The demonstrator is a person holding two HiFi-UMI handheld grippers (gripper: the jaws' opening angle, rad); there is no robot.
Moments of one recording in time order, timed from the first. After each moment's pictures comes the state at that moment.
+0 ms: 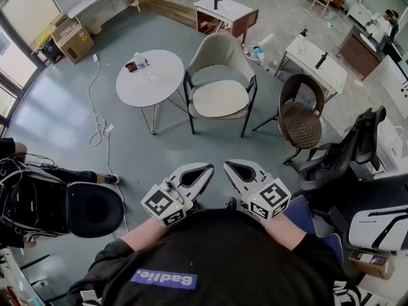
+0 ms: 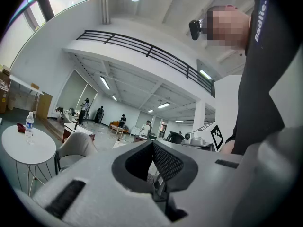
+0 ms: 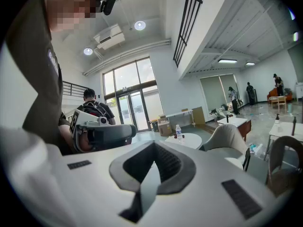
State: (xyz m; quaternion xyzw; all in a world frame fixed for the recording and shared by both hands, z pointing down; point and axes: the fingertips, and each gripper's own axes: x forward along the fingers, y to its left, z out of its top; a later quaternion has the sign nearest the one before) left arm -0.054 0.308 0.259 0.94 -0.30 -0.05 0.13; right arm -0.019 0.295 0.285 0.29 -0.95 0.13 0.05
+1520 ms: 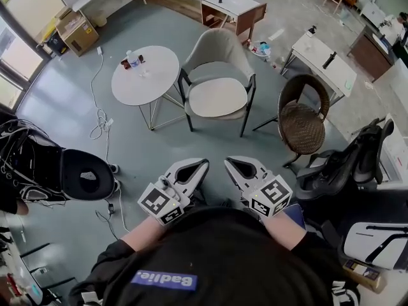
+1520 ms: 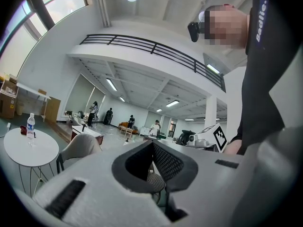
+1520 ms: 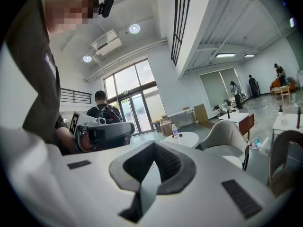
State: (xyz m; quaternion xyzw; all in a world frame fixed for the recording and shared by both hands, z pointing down) left arm 0.000 0.247 0.272 0.93 -0.35 -0.04 0.12; right arm 0.049 0.236 0.305 0.27 -0.95 0.16 0.04
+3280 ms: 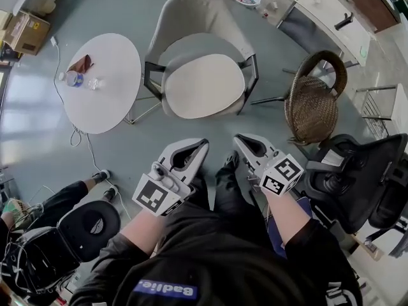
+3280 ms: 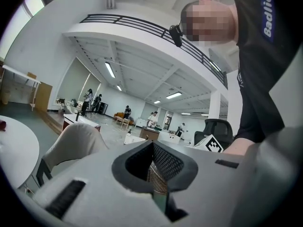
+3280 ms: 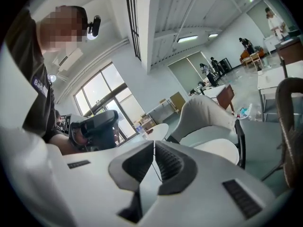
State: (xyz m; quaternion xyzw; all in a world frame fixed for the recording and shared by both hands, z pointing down) left arm 0.000 -0.046 0.396 0.94 -0.29 0.00 0.15; right arm 0.077 -0.041 0.486 0.35 -0.88 0.32 0.01
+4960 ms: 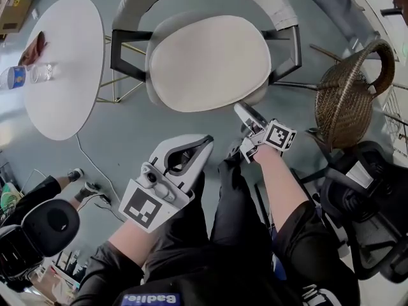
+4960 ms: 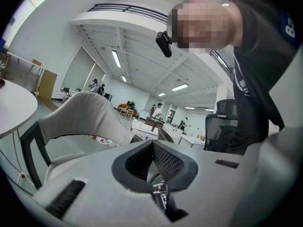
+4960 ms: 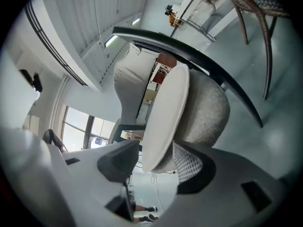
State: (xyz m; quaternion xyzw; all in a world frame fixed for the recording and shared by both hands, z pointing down) left arm 0.001 -0.106 0.580 0.93 -0.30 0.03 0.21; right arm 0.082 -0.124 0.848 0.36 -0.68 0.63 -0.10
